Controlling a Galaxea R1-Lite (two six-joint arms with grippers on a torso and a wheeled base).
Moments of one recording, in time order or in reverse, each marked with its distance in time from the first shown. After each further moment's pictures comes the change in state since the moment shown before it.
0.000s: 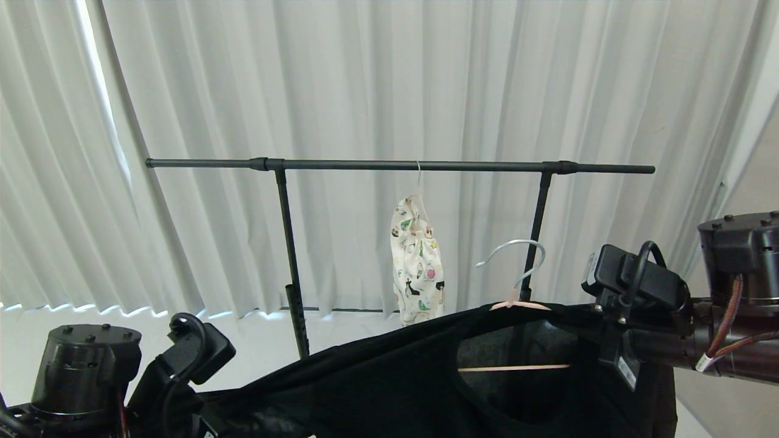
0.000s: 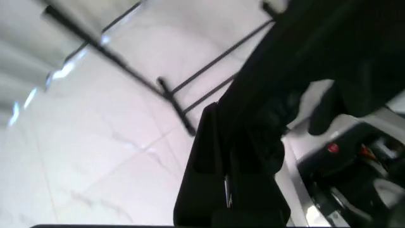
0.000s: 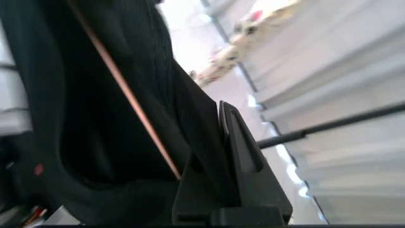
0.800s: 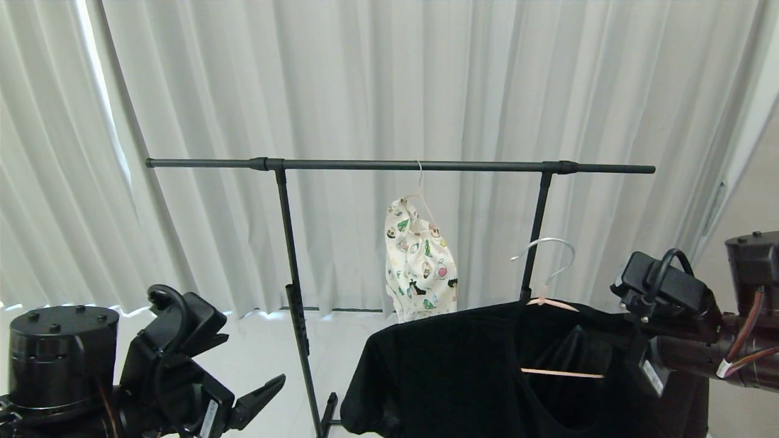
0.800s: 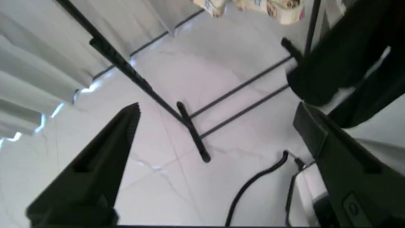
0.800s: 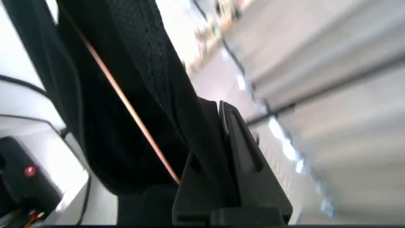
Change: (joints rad) left arm -0.063 -0.055 -0.021 -0.129 0.019 -0.098; right arm -0.121 -0.044 0.094 -0.003 -0.035 0.052
